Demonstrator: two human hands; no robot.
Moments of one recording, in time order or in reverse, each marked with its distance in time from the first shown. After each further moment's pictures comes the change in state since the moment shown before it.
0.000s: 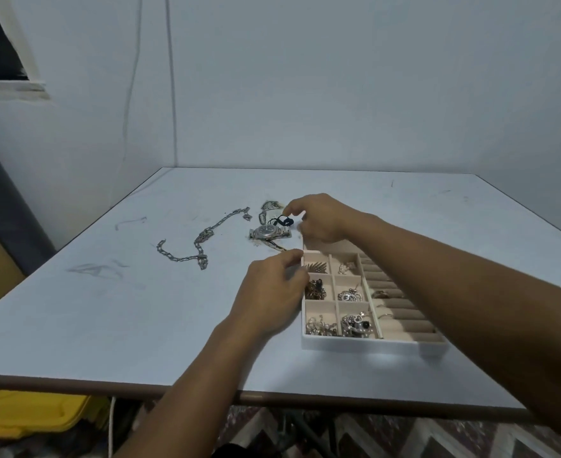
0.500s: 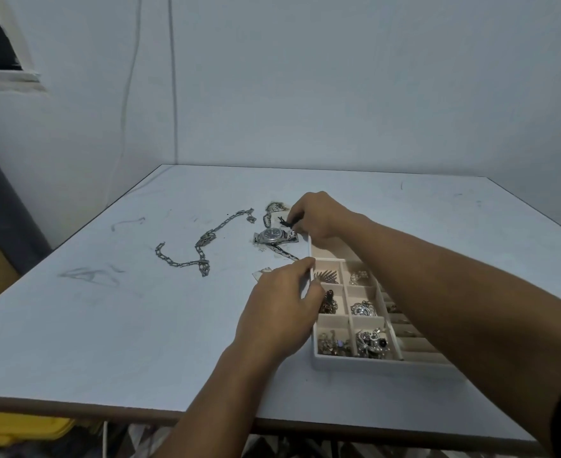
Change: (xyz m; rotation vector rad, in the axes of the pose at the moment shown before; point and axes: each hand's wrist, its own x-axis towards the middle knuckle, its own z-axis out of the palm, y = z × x) left_hand -0.004 -0.002 0.007 0.038 0.044 0.051; right_hand 0.049 0.013 0.021 0.094 0.032 0.101
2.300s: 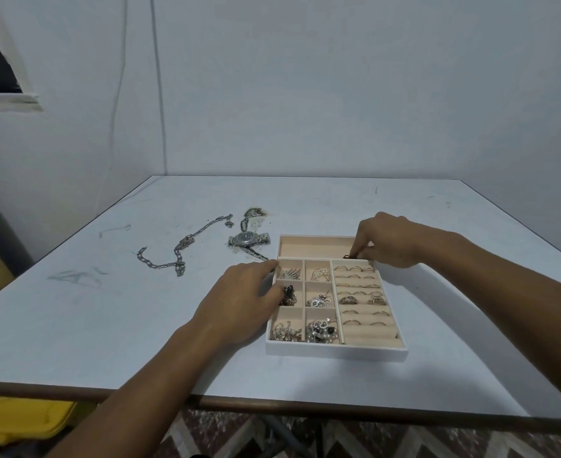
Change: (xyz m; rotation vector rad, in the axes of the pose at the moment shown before) left_hand 0.003 0.001 -0.010 0.231 -0.145 0.110; right_hand -0.136 0.080 -0.070 -0.342 -0.197 0.018
